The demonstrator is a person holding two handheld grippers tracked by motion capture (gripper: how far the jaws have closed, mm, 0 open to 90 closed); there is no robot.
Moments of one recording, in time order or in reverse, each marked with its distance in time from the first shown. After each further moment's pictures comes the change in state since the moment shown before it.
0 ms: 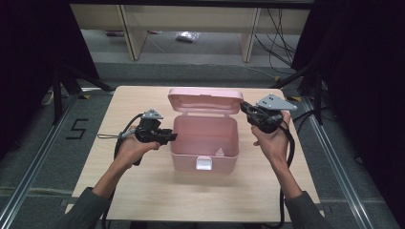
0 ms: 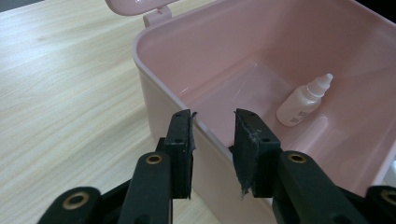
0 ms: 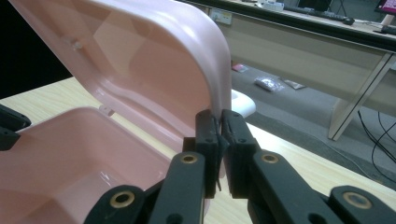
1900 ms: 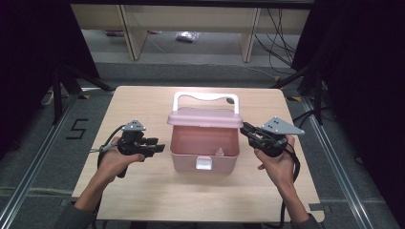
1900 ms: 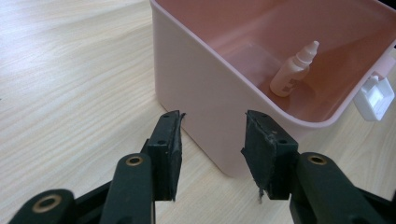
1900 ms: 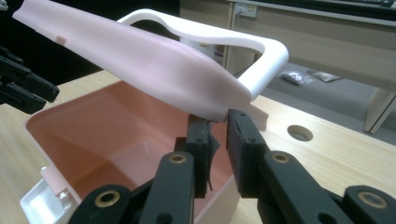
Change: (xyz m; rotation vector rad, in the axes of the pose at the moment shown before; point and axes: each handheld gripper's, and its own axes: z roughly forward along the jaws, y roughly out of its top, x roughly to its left) left arm 0.009 -0.043 -0.032 -0.051 -0.033 -0.024; right arm 0.024 -0.040 -0.035 0.003 0.122 0.084
